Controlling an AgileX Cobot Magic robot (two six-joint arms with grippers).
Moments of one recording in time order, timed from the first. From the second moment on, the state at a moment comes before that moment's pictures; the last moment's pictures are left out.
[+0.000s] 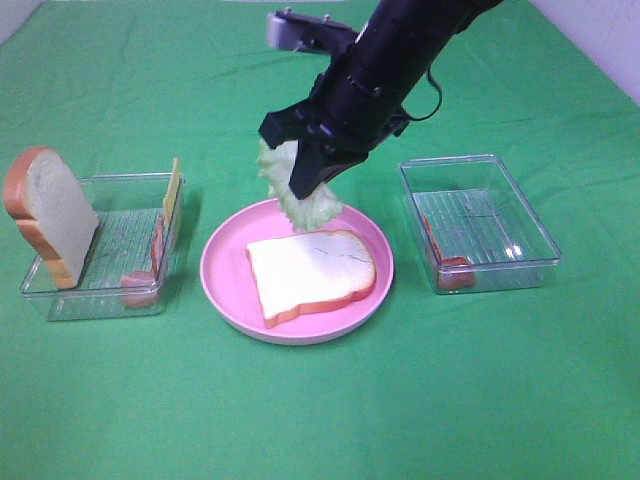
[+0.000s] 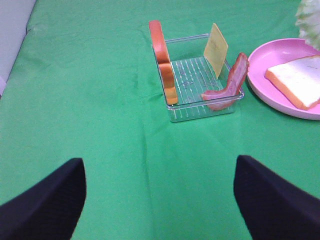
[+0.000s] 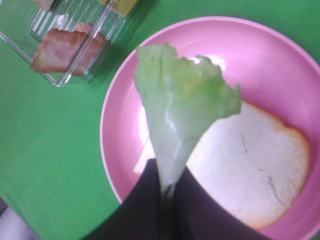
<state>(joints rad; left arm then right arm) 0.04 0.00 -0.50 -0.12 1.05 0.14 0.54 2.06 -1.63 0.40 0.91 -0.34</state>
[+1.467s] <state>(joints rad) 0.04 0.00 -0.50 -0.12 1.05 0.14 0.57 2.05 -1.66 0.03 0.93 -0.04</state>
